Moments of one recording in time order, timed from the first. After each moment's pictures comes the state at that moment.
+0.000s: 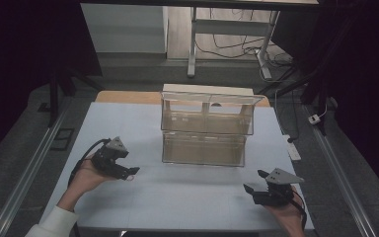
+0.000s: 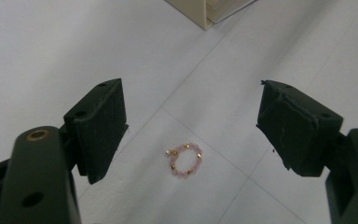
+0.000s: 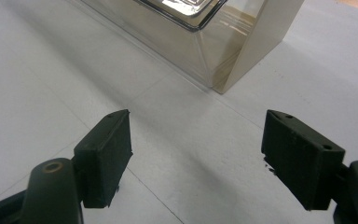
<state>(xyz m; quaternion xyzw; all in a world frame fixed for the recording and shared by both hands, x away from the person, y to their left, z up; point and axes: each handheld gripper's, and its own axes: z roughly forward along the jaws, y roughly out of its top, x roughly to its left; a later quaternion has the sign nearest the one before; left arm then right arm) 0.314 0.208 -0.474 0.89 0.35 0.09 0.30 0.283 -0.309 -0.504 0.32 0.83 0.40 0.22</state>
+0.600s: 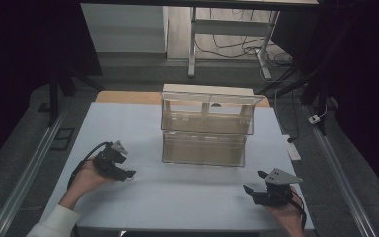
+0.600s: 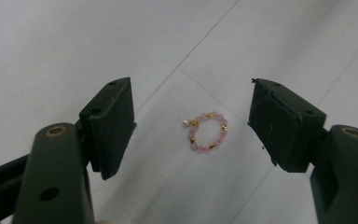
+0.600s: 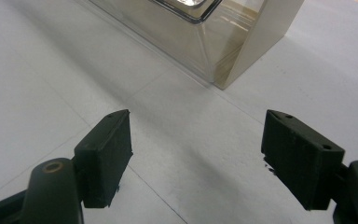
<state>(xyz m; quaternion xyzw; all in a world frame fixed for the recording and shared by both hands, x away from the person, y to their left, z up) 0.325 0.213 -0.499 0.90 0.37 0.07 0.24 0.283 -0.309 -0.506 0.32 0.83 0.40 0.22</state>
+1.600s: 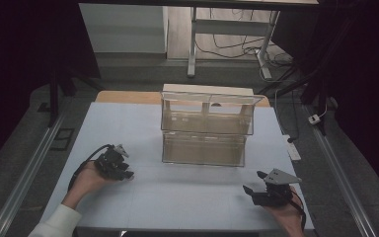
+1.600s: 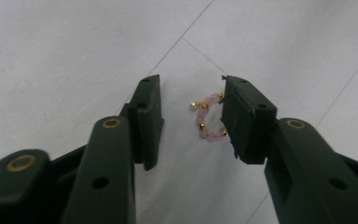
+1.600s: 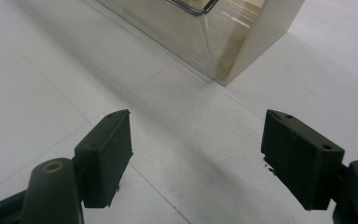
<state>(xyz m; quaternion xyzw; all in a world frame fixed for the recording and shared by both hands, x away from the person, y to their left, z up) 0.331 0.215 -0.518 0.91 0.36 0.04 0.21 0.283 -0.308 -0.508 0.32 0.83 0.39 0.21</state>
